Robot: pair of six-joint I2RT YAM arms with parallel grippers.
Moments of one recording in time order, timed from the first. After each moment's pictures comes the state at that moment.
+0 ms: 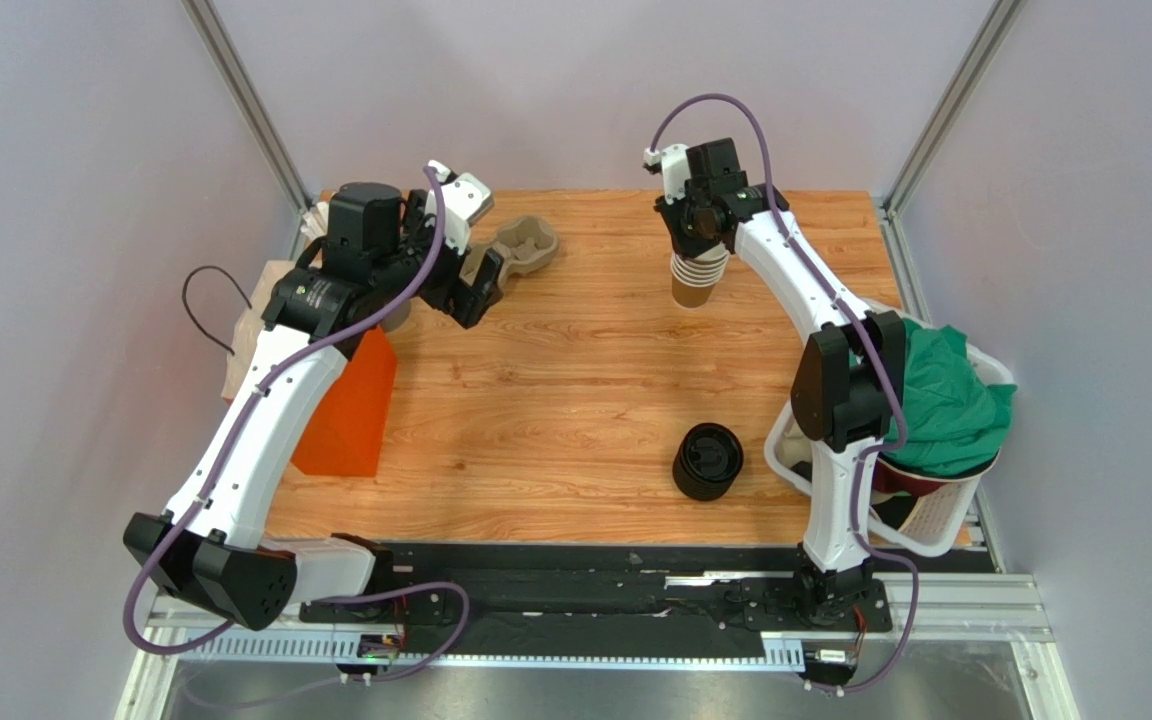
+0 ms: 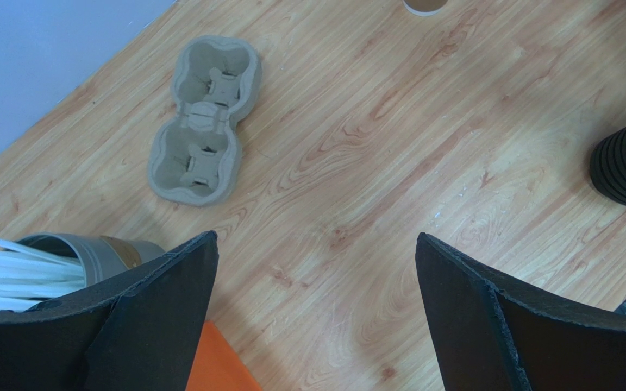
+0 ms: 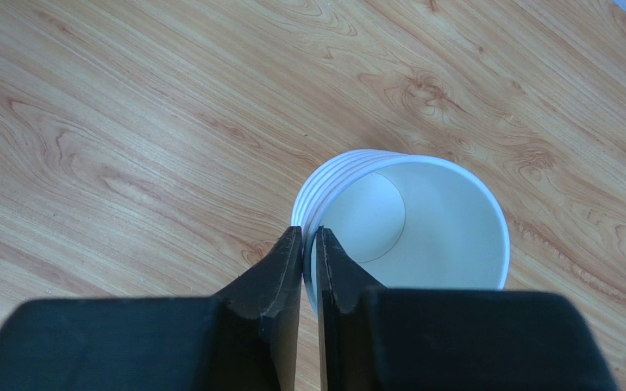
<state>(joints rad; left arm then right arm) -0.34 1.27 1.47 -0.72 0.31 0.30 0.31 2.06 1.95 -0.70 -0.06 -0.24</state>
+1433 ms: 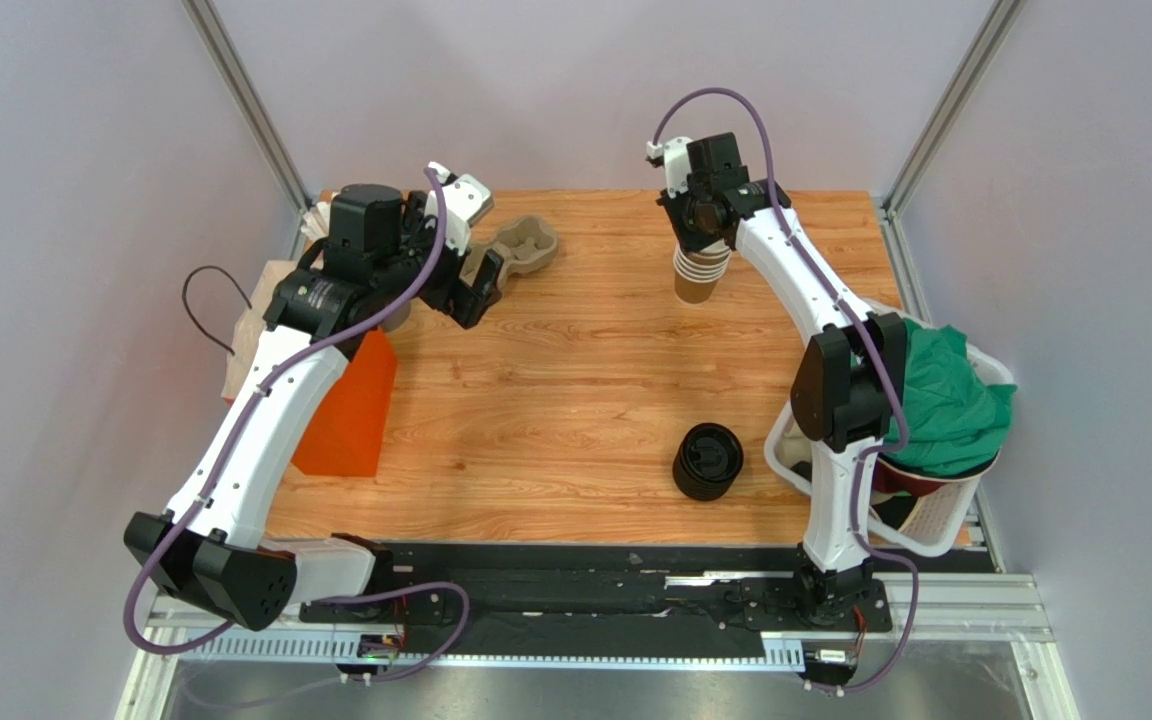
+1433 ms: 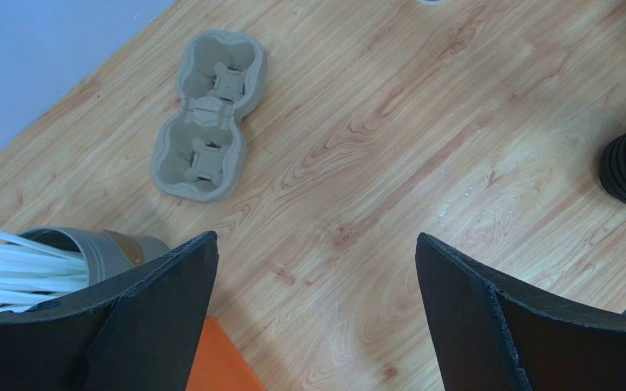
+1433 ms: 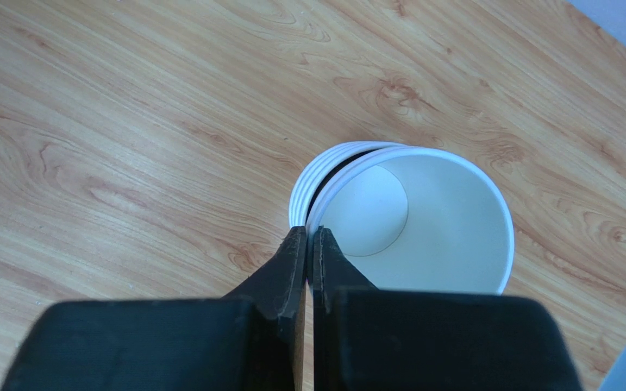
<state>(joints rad) -0.34 1.27 1.46 -0.71 0.29 0.30 0.31 2.06 1.99 -0.72 -0.01 -0.23</state>
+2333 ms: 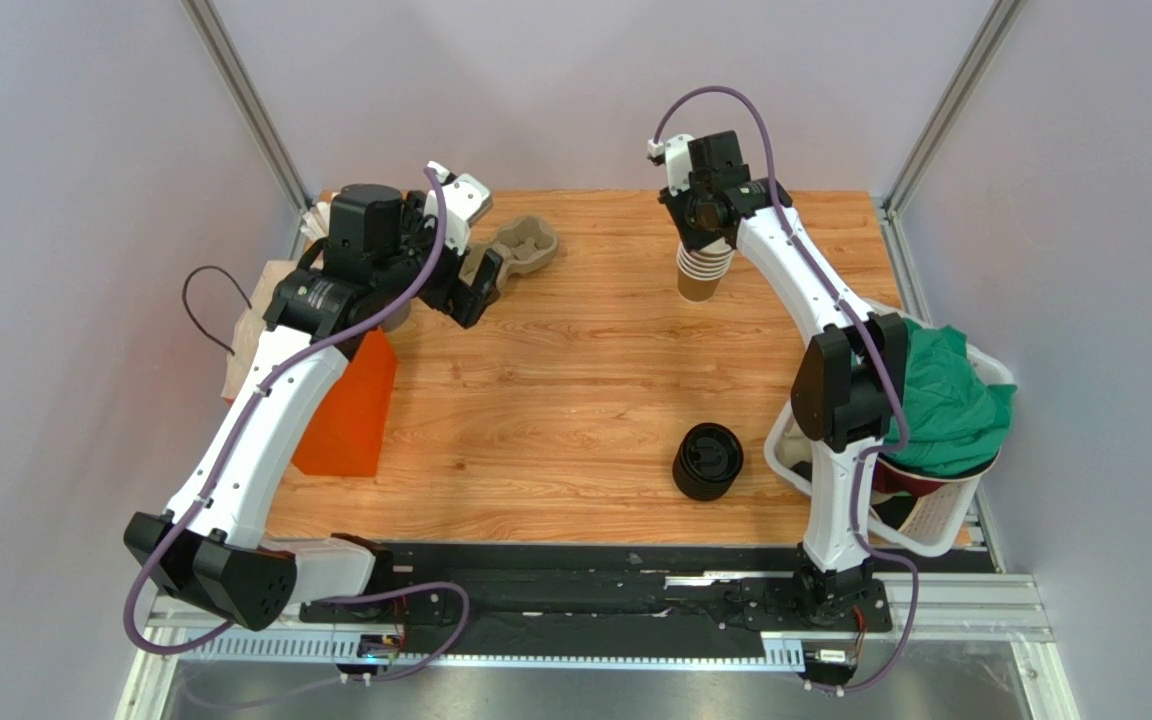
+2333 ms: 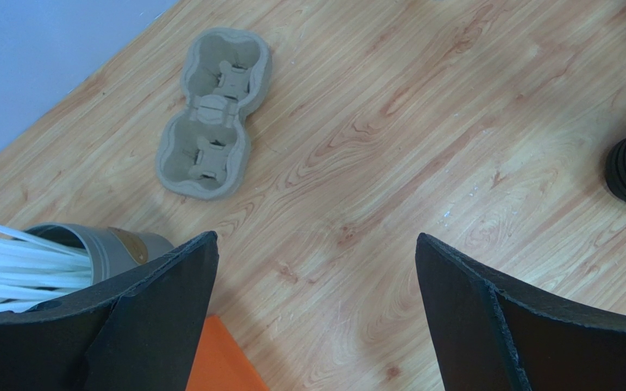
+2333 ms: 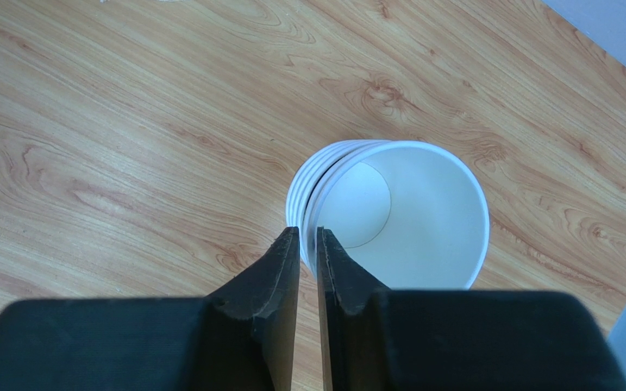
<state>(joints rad) -0.34 1.27 1.46 -0.71 0.28 0.30 0.31 2.06 2.00 -0.72 0.02 -0.25</state>
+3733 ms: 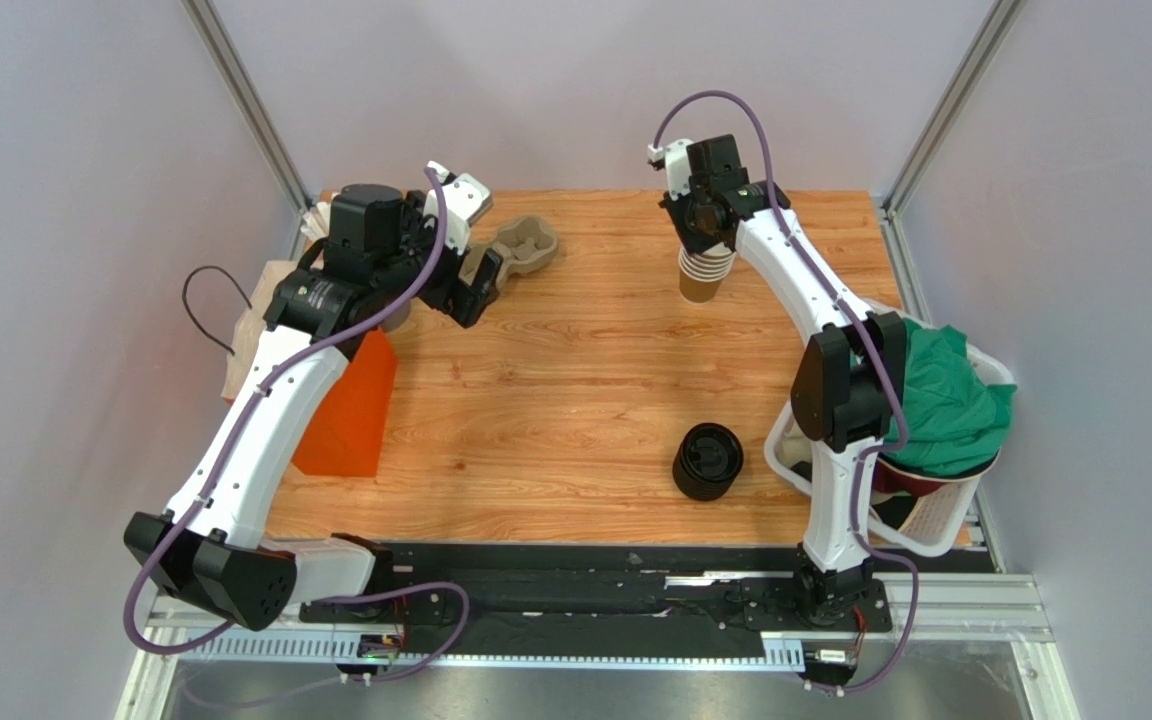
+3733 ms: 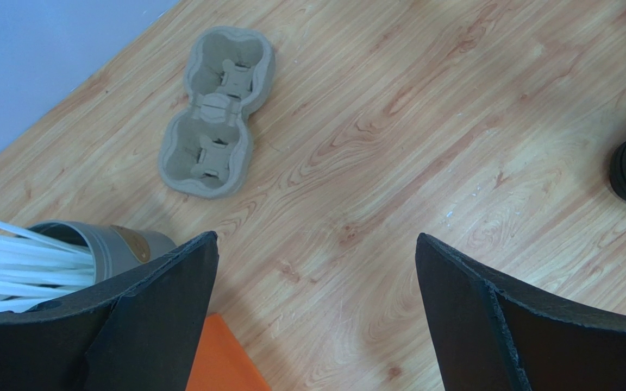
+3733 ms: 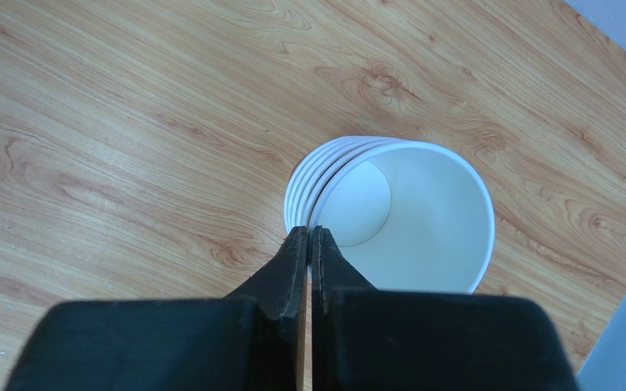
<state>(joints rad) -0.34 1.27 1.46 -0.71 0.27 0.30 0.31 2.06 1.98 -0.72 0.04 -0.25</state>
